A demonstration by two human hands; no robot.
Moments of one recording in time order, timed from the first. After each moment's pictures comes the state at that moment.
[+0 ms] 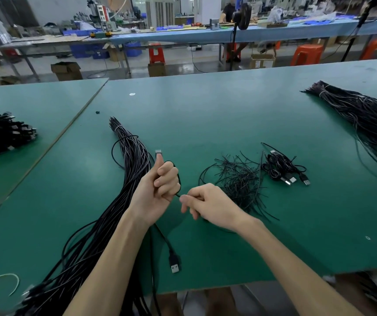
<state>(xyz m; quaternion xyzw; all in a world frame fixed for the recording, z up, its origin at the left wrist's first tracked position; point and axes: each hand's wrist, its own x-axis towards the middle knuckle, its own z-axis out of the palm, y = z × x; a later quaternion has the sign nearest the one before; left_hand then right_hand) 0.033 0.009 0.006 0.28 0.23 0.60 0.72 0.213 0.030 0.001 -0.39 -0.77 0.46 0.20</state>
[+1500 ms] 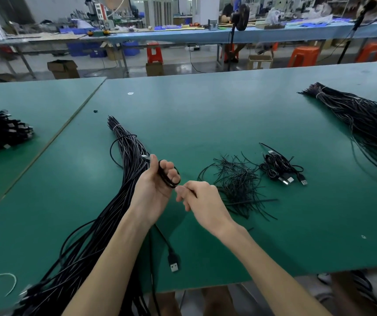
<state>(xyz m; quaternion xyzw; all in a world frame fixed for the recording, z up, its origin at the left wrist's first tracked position) 0.045 0.010 0.006 0.22 0.28 0.69 0.62 0.192 0.015 -0.006 -0.44 -0.74 0.41 0.31</state>
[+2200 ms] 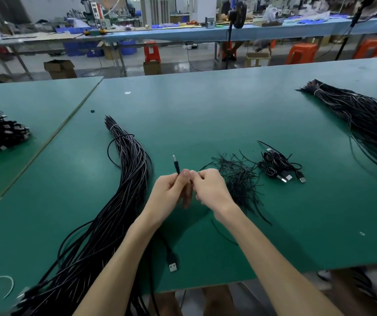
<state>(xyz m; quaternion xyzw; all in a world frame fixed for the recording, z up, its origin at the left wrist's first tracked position) 0.061 0.005 -0.008 0.61 0.51 0.50 0.34 0.192 0.037 0.018 -0.55 -0.62 0.46 0.31</state>
